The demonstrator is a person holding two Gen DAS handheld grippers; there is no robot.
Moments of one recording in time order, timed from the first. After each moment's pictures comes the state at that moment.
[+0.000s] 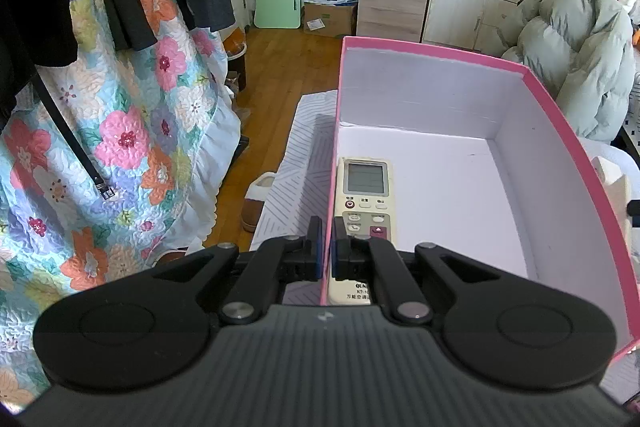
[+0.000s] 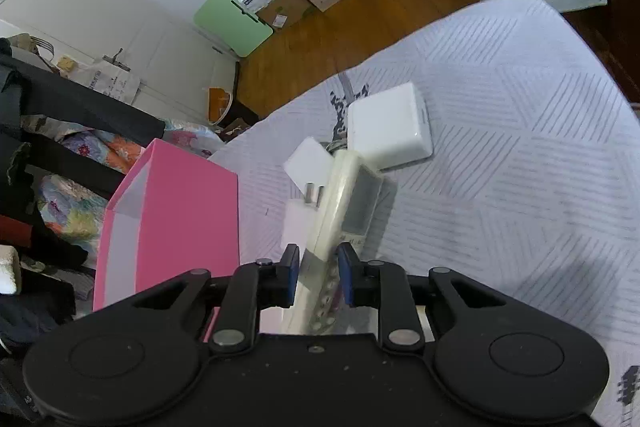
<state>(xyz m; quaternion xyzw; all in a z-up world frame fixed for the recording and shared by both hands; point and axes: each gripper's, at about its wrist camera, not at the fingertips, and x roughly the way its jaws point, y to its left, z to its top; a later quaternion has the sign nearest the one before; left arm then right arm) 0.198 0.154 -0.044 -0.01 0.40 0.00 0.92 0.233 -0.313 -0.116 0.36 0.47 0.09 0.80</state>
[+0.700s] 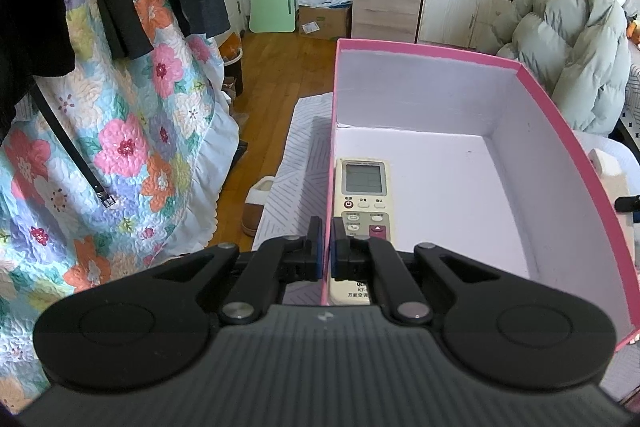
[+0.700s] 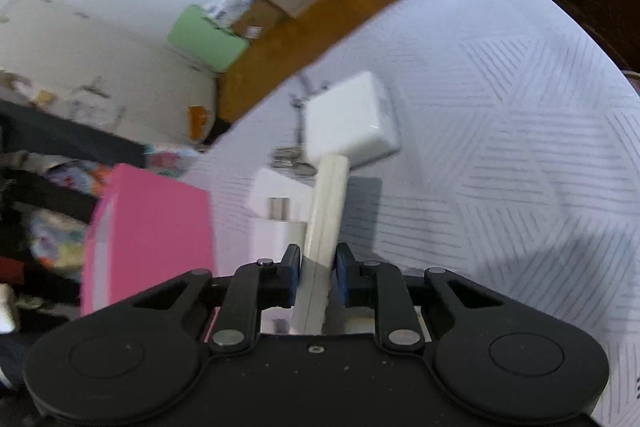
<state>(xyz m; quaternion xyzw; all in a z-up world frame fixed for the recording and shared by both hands) 0.197 0.151 -0.040 0.00 0.40 -0.01 0.92 0.228 -0.321 -0.134 0.40 0.46 0.06 0.79</state>
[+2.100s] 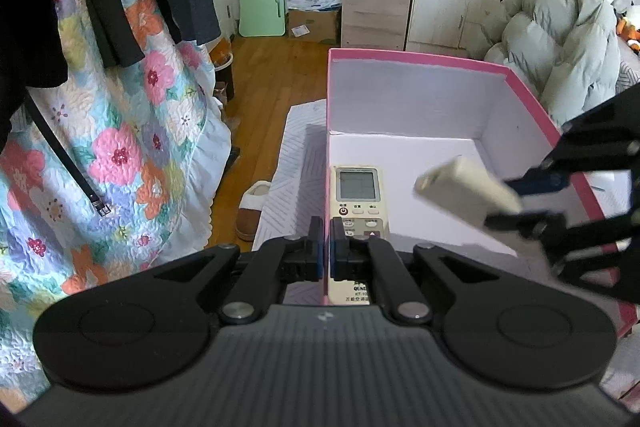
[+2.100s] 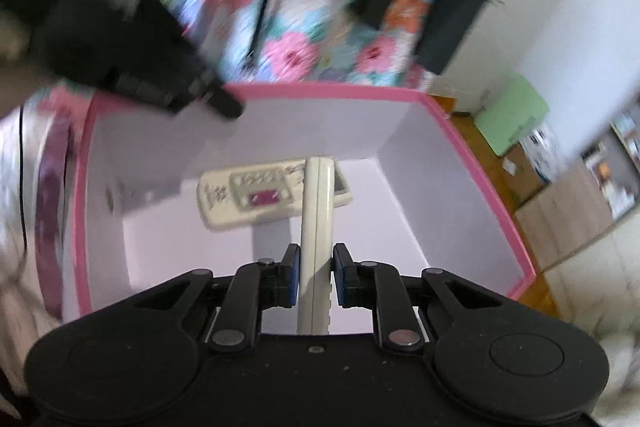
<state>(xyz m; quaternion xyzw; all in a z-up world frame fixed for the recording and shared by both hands) 0.197 0.155 -0.030 0.01 0.40 -0.02 0.92 0.223 -0.038 -0.043 -0.37 0.32 0.40 0.77</state>
